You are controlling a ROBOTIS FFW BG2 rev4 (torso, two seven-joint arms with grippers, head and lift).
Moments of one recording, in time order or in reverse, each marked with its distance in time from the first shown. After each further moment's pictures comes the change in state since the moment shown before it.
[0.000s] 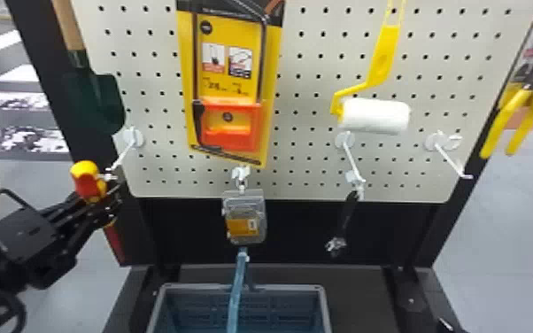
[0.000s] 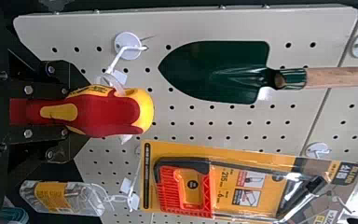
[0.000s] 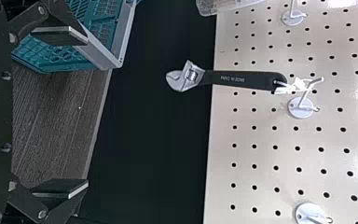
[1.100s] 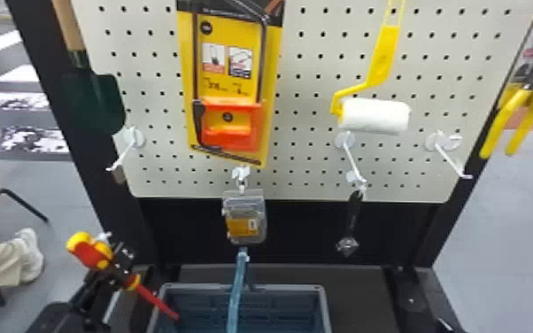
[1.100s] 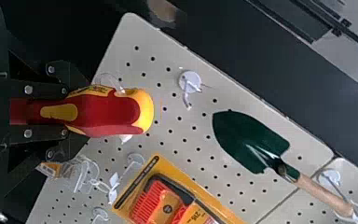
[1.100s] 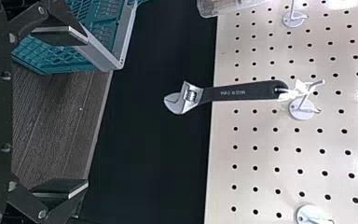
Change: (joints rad) left arm 0.324 -0.074 -0.192 0.041 0.484 -0.246 0.387; right arm 0.001 0.000 0.000 -0.002 0.002 0.005 0.005
